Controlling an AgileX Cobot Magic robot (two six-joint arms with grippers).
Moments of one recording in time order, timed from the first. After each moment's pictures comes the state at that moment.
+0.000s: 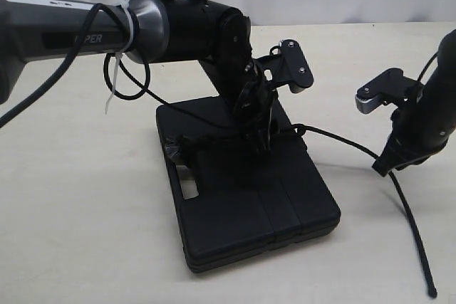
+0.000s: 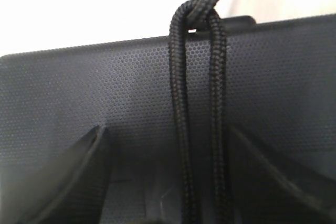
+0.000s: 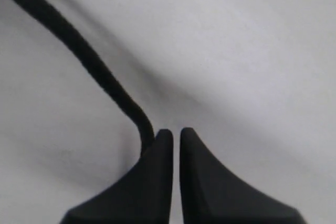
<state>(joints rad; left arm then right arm) -0.75 2.19 -1.64 -0.16 0.73 0.73 0.05 1.77 -0.96 -0.10 0.73 -0.45</state>
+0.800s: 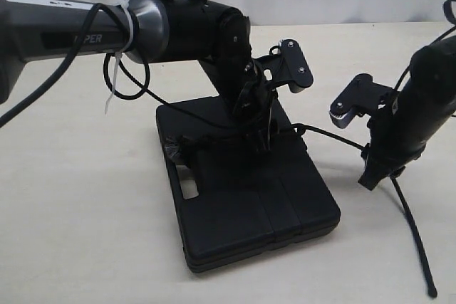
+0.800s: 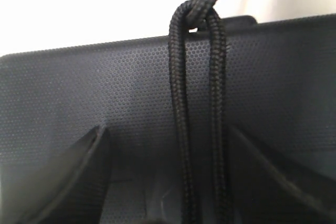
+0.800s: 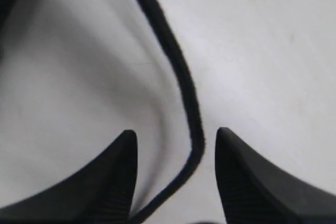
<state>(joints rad) -0.75 2.19 -1.64 -0.16 0.73 0.73 0.19 1.73 -0.91 -0.21 0.66 -0.43</state>
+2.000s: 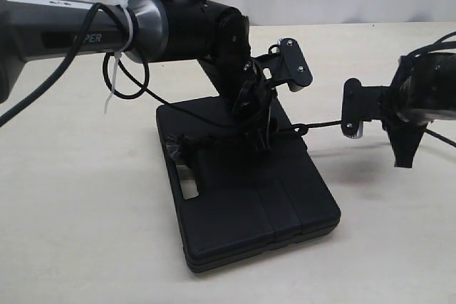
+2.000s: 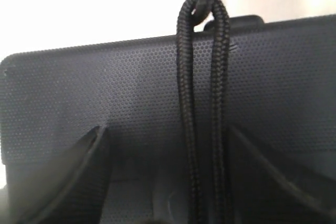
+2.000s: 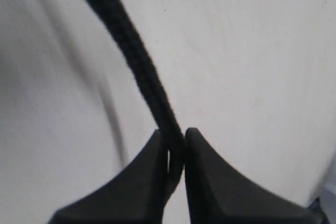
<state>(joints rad) -0.75 2.19 -1.64 -0.16 0.72 0.73 0.17 1.82 -0.88 -1.22 0.44 -0.07</state>
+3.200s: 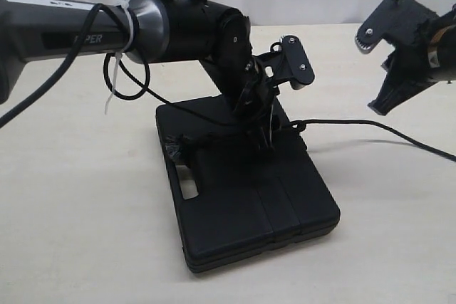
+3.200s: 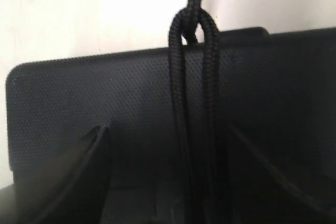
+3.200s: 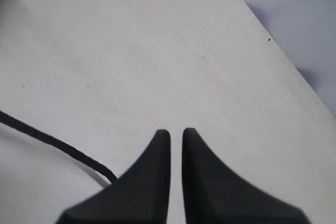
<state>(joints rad) -0.75 2.18 -1.64 -0.16 0.70 0.73 0.17 1.49 -0.88 -0.73 0.30 0.01</state>
